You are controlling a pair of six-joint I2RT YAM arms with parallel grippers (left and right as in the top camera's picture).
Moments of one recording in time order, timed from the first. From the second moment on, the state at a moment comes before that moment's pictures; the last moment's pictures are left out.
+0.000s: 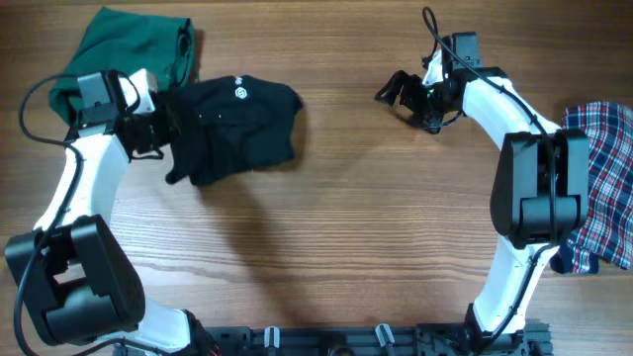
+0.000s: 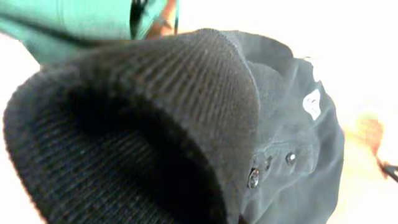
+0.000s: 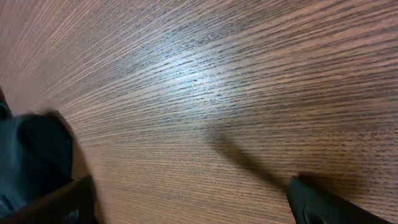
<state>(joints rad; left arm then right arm) 0.24 1.71 1.13 -0.44 0.43 -0.20 0.06 2.15 1.49 -0.55 -0.48 0.49</state>
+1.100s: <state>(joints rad) 0.25 1.79 1.12 0.23 0.26 -0.17 0.06 2.14 1.51 -0.74 -0.47 0.45</state>
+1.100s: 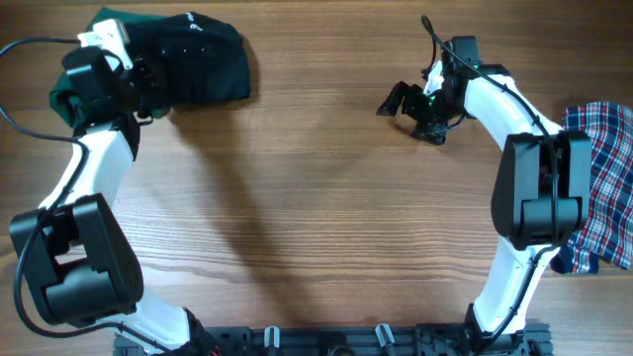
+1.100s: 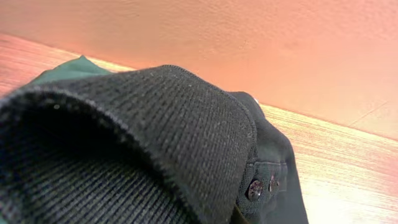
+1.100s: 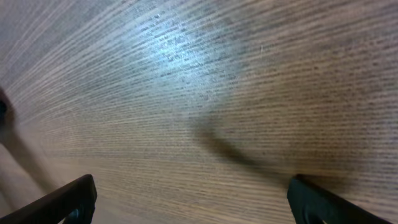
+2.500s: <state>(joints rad) 0.38 1.90 1.31 0.15 0.32 -0.11 0.06 2.14 1.51 -0.78 -0.48 0.42</state>
